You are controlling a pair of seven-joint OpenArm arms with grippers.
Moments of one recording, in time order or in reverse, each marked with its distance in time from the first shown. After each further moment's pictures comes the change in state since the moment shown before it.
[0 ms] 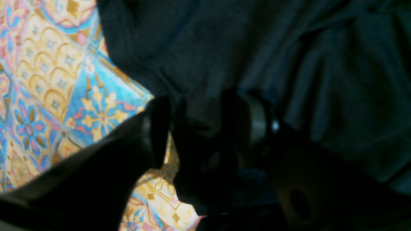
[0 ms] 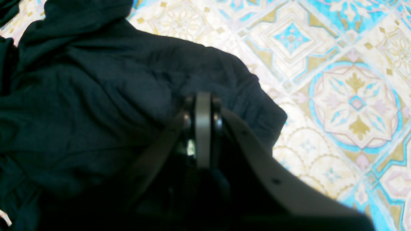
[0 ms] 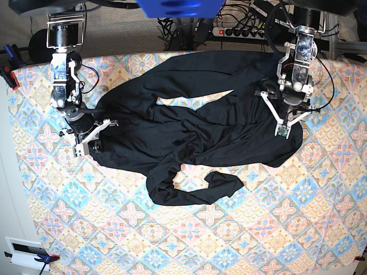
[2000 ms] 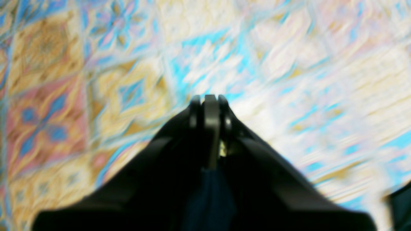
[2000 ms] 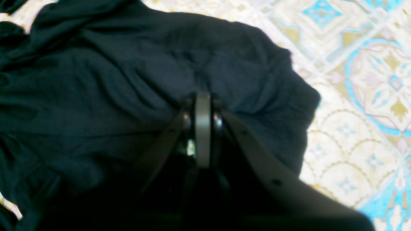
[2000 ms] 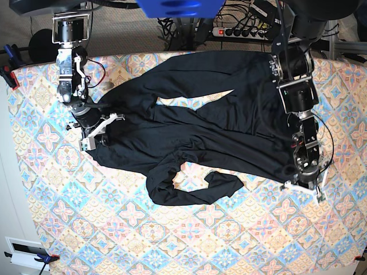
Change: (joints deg) left arm -39.4 10.7 -19.5 -49.5 0.6 8.1 -36.5; right arm -1.9 -2.6 -0.1 0.1 0.0 0.1 0.0
